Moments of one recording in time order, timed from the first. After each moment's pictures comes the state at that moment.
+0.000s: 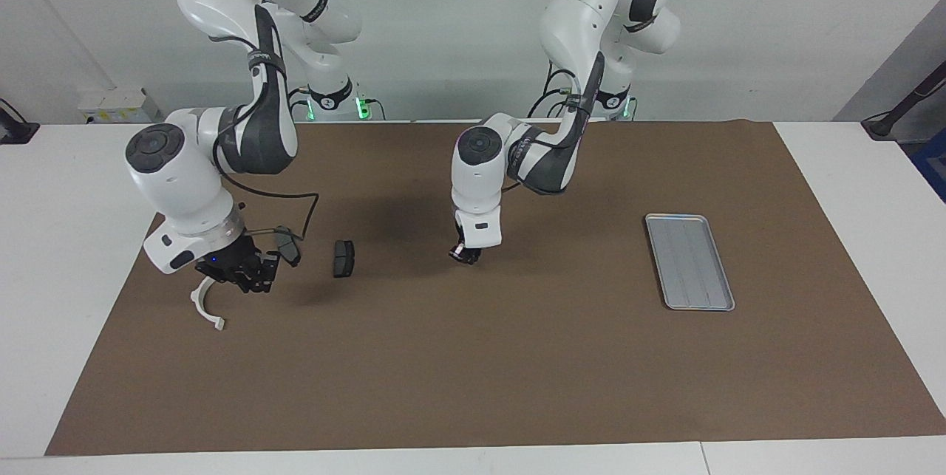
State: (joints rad) left arm -0.70 0.59 -0.01 -1.55 -0.01 2.17 -1.54; right arm -0.07 0.37 0.06 -1.66 -0.02 2.11 0.00
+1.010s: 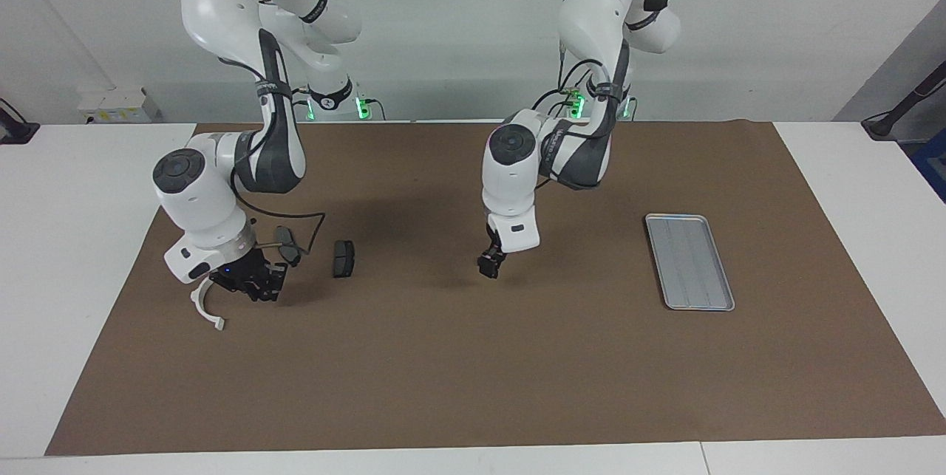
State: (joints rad) left arm -0.65 0.49 0.06 -1.55 0.01 2.07 -1.53; right arm -0.09 0.40 0.05 -1.81 -0.02 2.30 -0.02
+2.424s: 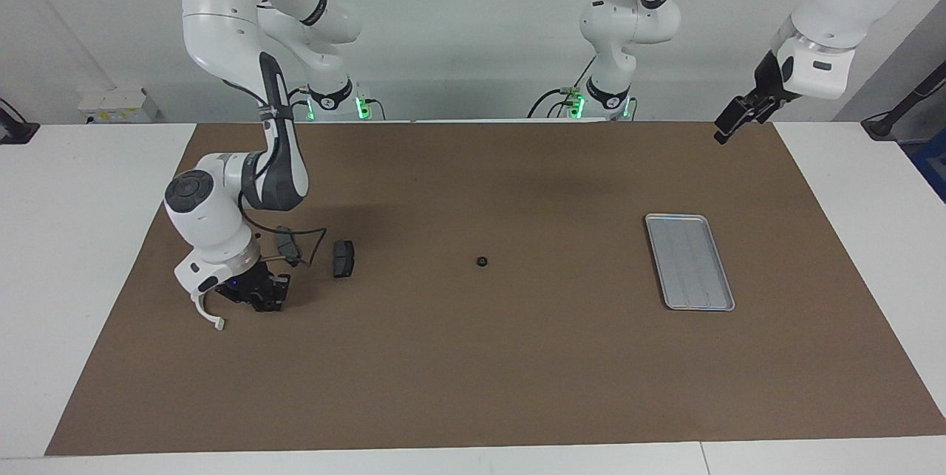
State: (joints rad) left arm -0.05 -0.04 0.05 -1.55 0.01 1.40 -0.34; right arm -0.11 0.46 0.05 -1.84 -0.02 2.40 -0.05
